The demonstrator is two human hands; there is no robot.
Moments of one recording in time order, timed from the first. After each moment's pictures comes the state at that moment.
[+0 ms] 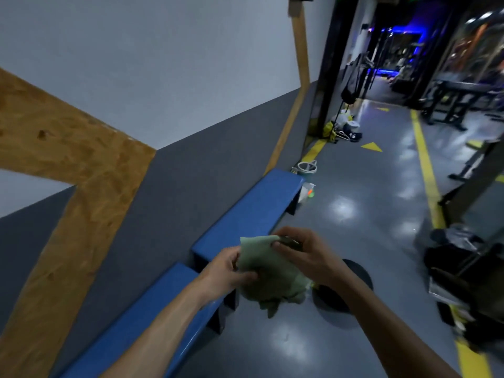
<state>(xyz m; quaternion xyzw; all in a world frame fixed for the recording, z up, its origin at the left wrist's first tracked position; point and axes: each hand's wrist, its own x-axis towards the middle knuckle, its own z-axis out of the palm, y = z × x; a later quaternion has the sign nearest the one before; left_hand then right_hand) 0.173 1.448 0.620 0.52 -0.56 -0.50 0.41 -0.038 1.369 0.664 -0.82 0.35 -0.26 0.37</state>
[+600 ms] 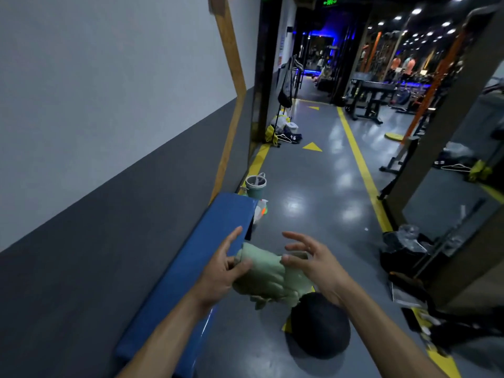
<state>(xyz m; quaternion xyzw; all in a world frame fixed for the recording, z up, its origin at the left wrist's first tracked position) 0.168 1.041 0.629 0.41 -0.53 -0.60 0.44 -0.066 1.023 0.660 -0.58 0.53 -0.37 0.49</state>
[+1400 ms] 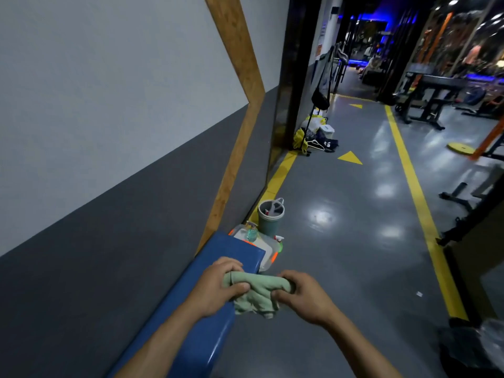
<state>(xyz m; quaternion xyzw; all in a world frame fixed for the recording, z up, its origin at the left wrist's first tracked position) 0.117 0.456 0.551 0.56 -0.65 -0.37 0.34 -0.128 0.431 0.581 -0.77 0.50 -0.16 0.37</state>
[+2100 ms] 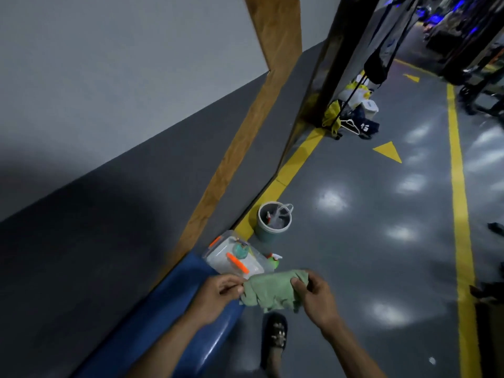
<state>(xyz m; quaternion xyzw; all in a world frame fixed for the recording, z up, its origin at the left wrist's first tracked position) 0.117 0.014 0.405 0.61 -0.40 -0.55 0.40 -0.125 -0.057 0.455 -0.59 0.63 -0.22 0.45</state>
